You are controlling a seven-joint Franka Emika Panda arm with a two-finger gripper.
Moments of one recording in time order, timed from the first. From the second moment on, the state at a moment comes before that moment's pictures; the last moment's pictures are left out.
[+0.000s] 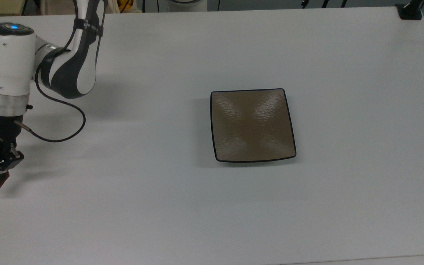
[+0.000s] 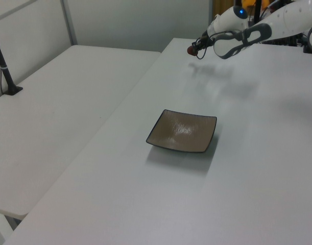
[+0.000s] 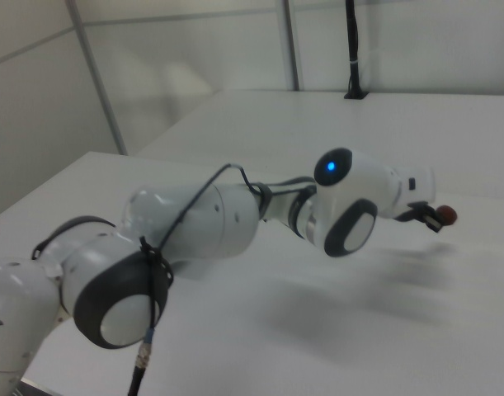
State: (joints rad) arm -0.35 0.90 -0.02 -1.20 0.02 2.91 0.16
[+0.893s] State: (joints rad) arm -0.08 0.41 0.05 -1.56 0.02 2.28 0.15
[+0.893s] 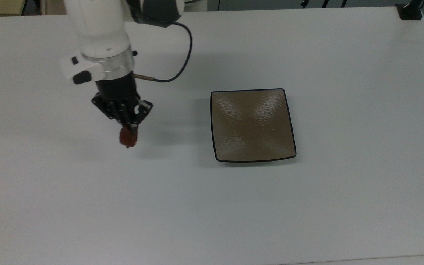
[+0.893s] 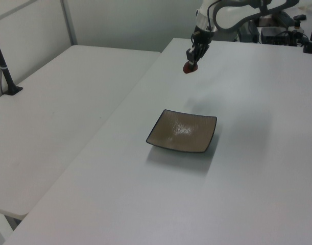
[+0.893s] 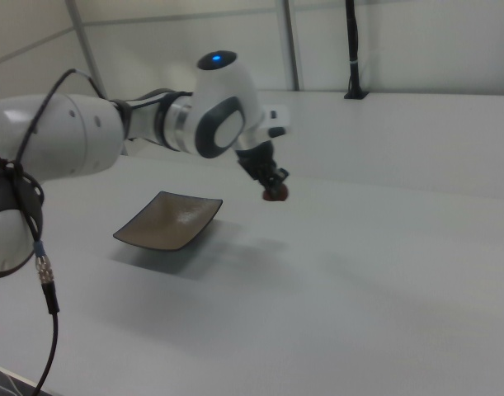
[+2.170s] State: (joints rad) arm 0.15 0.31 0.17 -1.80 0.04 2.29 0.15
